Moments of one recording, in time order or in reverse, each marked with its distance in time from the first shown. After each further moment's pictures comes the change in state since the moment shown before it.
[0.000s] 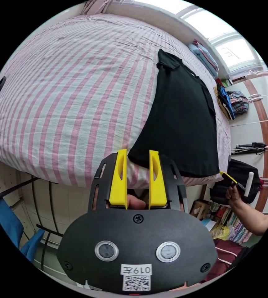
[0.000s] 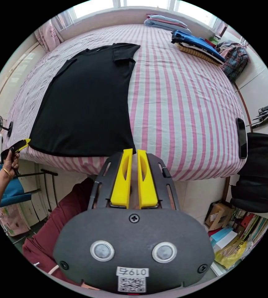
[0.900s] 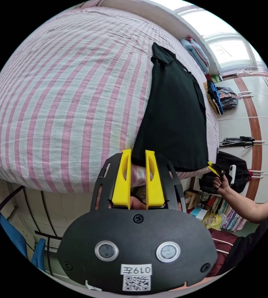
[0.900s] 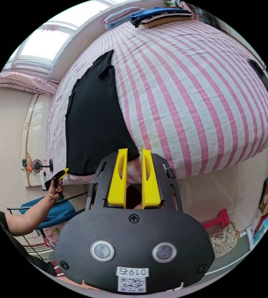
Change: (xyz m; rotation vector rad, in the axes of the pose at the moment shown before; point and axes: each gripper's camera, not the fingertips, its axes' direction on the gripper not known) left arm -0.014 -0.046 0.108 -0.077 0.136 0.041; right arm 0.071 0.039 0.175 -0.001 -0.471 0.333
